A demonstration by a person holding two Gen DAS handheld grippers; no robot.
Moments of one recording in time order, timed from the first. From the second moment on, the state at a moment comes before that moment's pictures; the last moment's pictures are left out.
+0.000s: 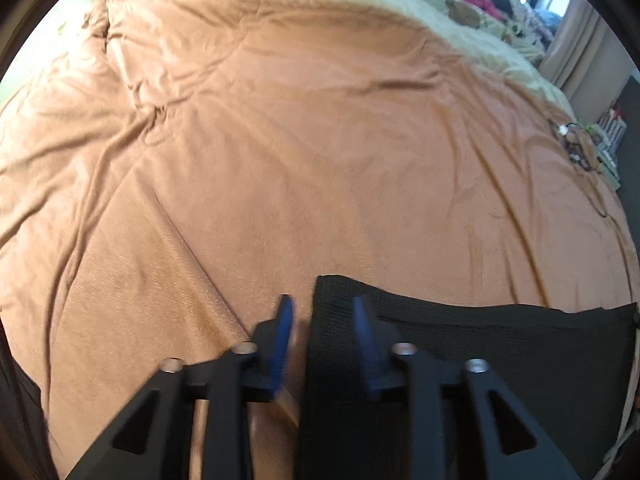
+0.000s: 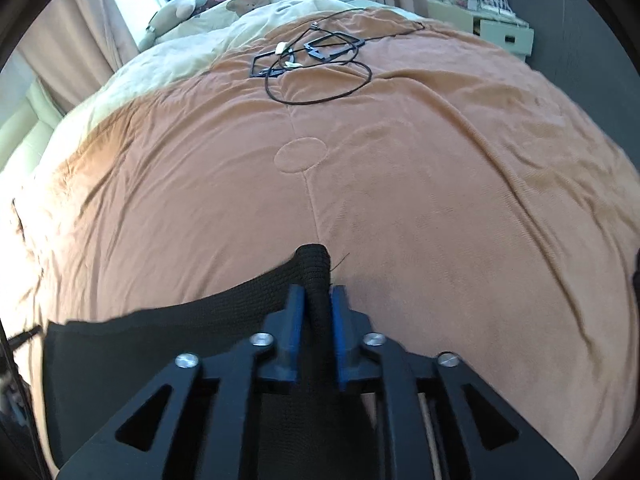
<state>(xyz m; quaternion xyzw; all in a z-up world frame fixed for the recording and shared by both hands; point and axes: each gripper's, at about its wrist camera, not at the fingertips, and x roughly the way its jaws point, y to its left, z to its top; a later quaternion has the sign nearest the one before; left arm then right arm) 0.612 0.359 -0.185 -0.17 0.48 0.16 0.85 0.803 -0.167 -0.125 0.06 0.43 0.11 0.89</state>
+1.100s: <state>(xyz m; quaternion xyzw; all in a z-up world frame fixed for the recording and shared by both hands) 0.421 0.266 -0.191 -0.19 0.49 0.06 0.85 0.586 -0.174 -0.153 -0.02 0.46 0.15 0.88</state>
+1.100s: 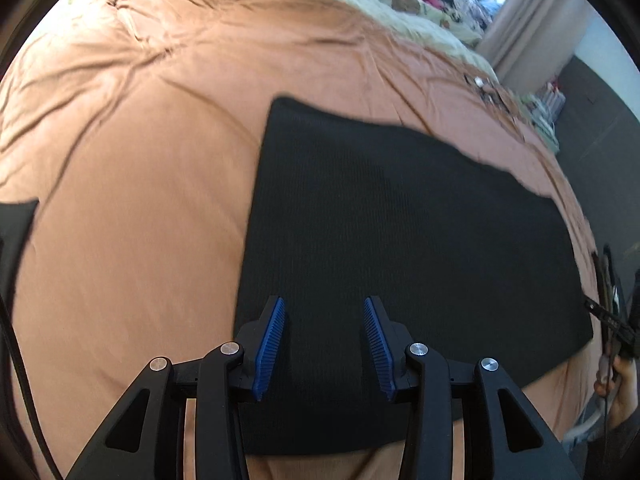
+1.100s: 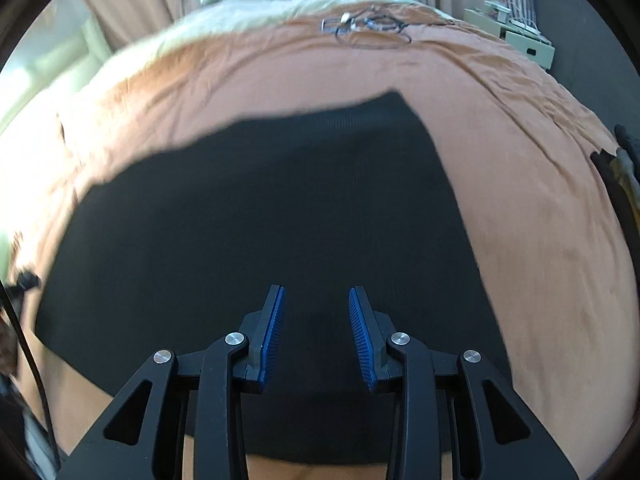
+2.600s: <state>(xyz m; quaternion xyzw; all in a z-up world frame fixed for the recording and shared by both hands) 0.338 0.305 -0.238 -0.45 0.45 0.03 0.77 0.527 -0.039 -0.155 -0.05 0.50 0.29 0.82</state>
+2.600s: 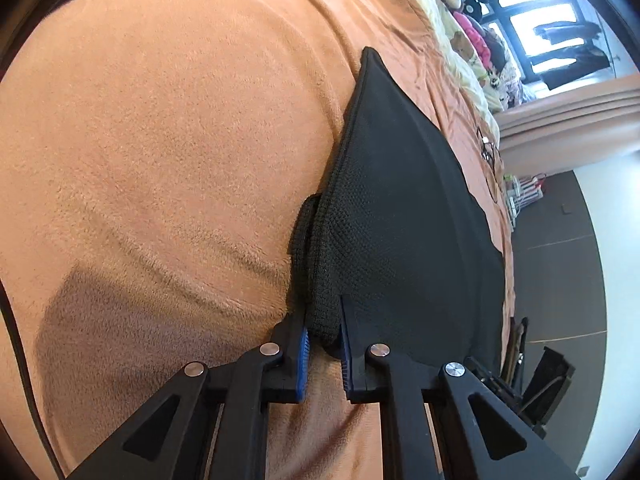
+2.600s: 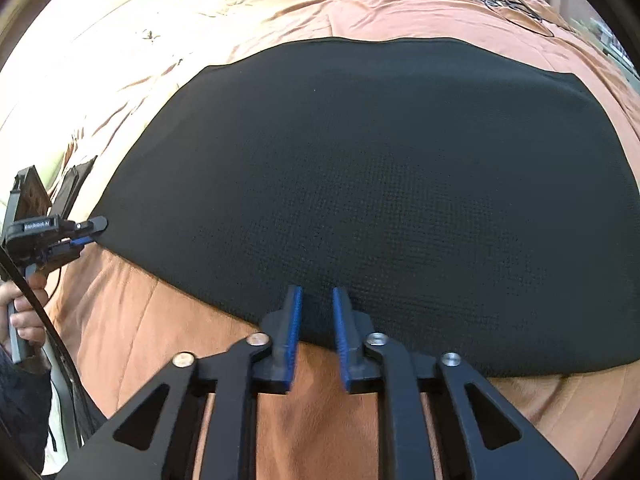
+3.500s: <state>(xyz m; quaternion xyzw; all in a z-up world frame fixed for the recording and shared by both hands) 0.318 0.312 -0.234 -0.52 0.39 0.08 0.76 0.681 0.048 -0.162 -0.06 0.49 0.23 0.84</state>
